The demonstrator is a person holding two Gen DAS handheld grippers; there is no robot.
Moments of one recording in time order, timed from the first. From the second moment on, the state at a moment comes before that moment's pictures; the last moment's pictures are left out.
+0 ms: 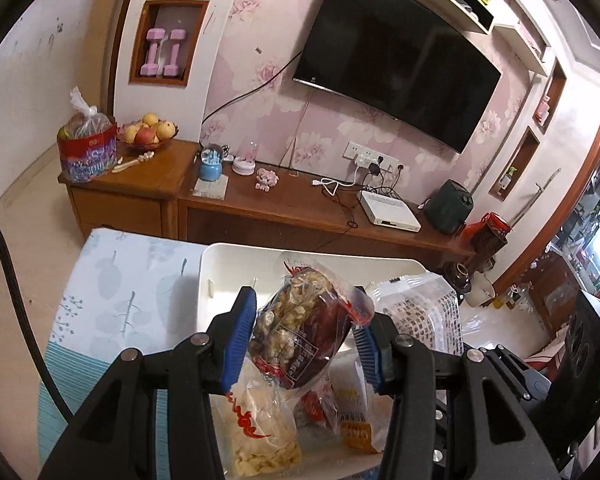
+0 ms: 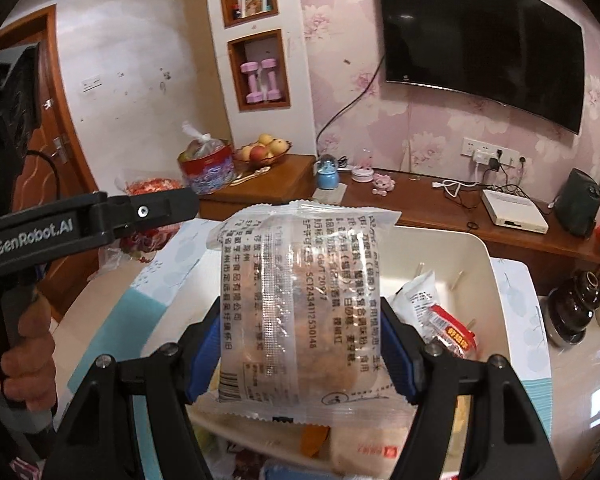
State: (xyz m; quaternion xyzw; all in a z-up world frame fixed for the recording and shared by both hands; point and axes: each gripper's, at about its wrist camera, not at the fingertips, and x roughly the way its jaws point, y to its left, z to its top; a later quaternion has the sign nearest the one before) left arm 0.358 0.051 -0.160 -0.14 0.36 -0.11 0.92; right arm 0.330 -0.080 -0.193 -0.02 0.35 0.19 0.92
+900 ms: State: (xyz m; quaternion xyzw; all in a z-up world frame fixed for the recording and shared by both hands) left arm 0.343 0.063 -0.161 -0.15 0.37 -0.10 0.91; right arm 0.335 -0.102 -0.205 0.02 0.38 0.12 0.92
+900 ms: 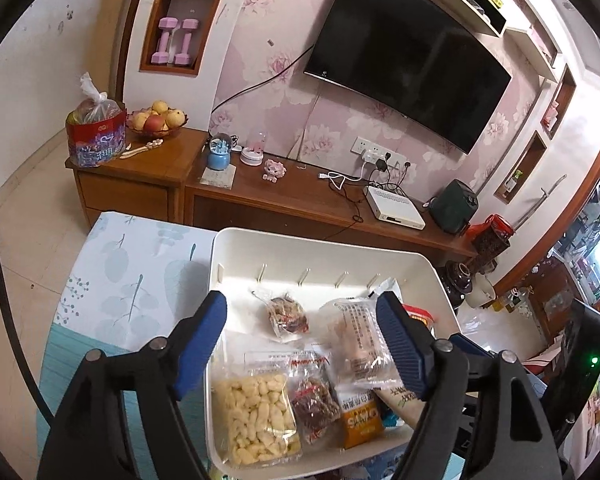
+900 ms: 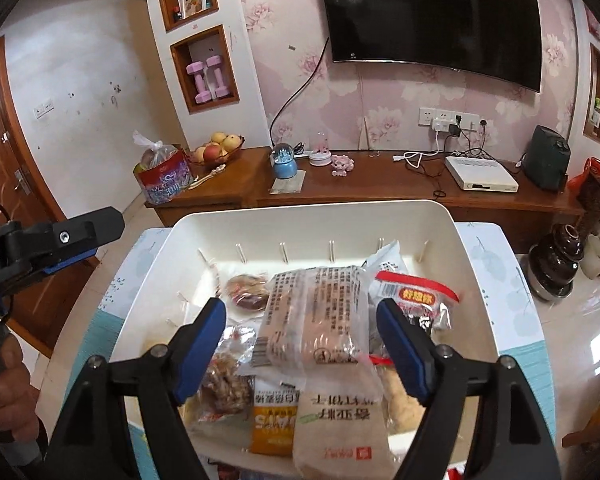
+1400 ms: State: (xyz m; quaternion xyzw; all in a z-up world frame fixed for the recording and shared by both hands) left arm 0.274 0.040 -0.170 -0.16 0.40 -0.07 0.90; right arm 0.278 -0.134 -0.205 0.03 0.40 0.13 0.91
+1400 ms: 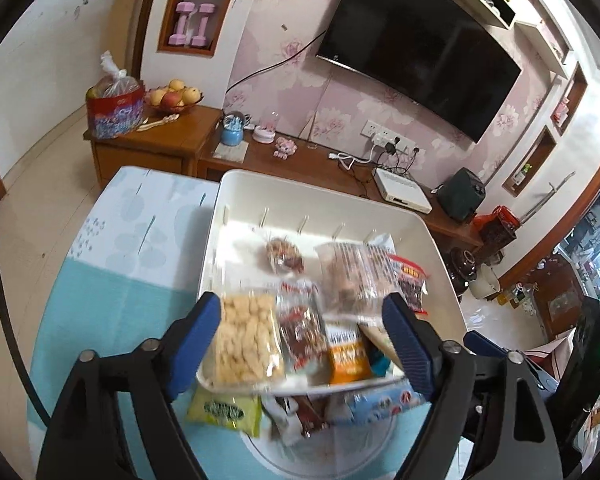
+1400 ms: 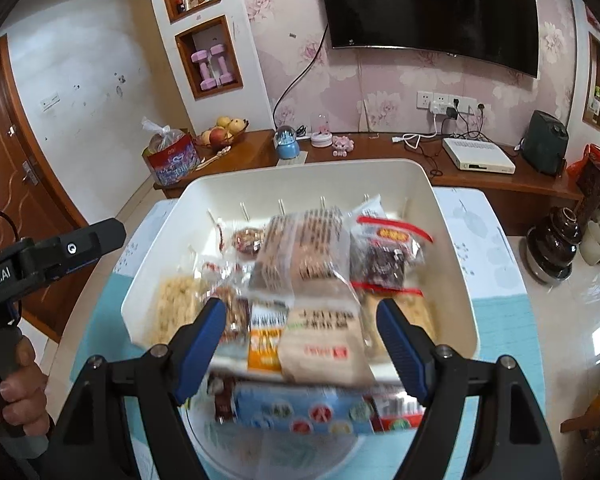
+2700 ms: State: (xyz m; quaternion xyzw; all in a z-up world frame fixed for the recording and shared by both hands) left arm 0.192 0.000 -0.219 -0.21 0.46 0.11 0.86; right arm 0.227 -0.225 -0.228 -0.09 0.42 0.28 0.86
